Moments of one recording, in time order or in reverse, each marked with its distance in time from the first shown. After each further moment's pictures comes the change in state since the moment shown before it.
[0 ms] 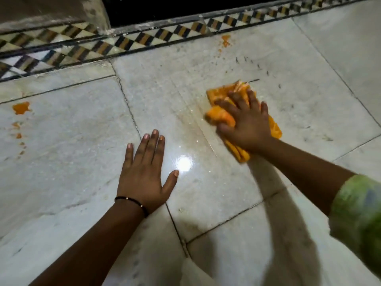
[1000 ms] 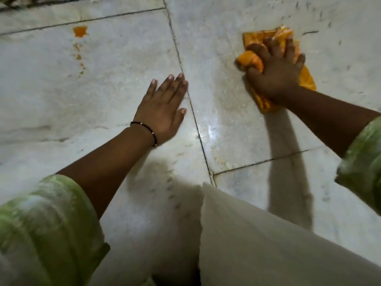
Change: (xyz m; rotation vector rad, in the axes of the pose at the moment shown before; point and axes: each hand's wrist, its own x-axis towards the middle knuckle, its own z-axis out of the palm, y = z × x) left_hand -0.023 -0.046 -0.017 0.034 -0.046 0.072; right_hand 0.006 -0.042 0.003 -0.044 -0.061 0.008
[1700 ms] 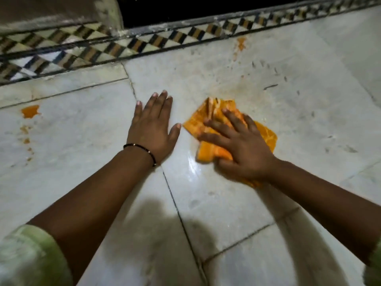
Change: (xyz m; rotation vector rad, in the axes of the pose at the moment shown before) left_hand 0.119 0.002 -0.016 -0.114 0.105 -0.079; right_hand -0.028 0.003 0.006 -0.024 0.070 -0.514
